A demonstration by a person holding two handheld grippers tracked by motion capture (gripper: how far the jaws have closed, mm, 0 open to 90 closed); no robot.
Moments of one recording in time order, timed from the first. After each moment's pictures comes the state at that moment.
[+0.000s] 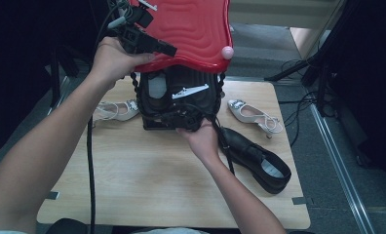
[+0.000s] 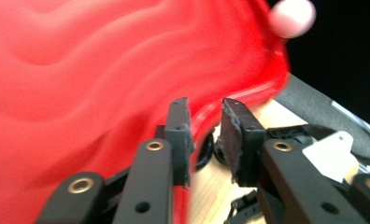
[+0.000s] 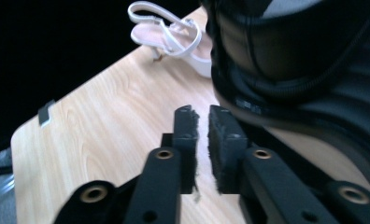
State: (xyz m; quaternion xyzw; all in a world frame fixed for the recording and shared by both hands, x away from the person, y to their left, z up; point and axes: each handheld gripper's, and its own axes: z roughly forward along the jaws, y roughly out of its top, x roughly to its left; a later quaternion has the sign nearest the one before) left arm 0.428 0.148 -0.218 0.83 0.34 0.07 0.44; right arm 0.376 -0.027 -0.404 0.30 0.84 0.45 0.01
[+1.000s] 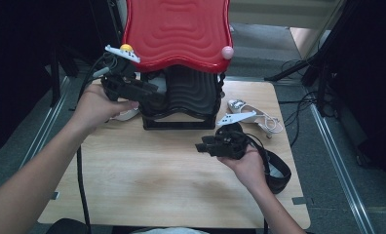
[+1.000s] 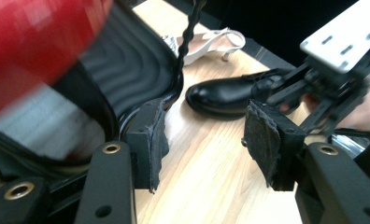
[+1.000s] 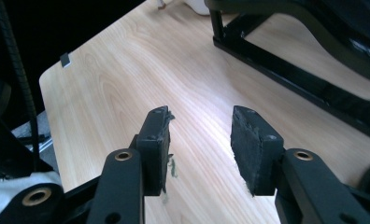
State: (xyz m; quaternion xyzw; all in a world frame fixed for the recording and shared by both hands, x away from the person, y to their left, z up) left arm 0.364 0.181 -0.300 0.84 0.33 0.03 0.43; right arm 0.319 -0.140 -0.419 0.31 0.84 0.44 -0.01
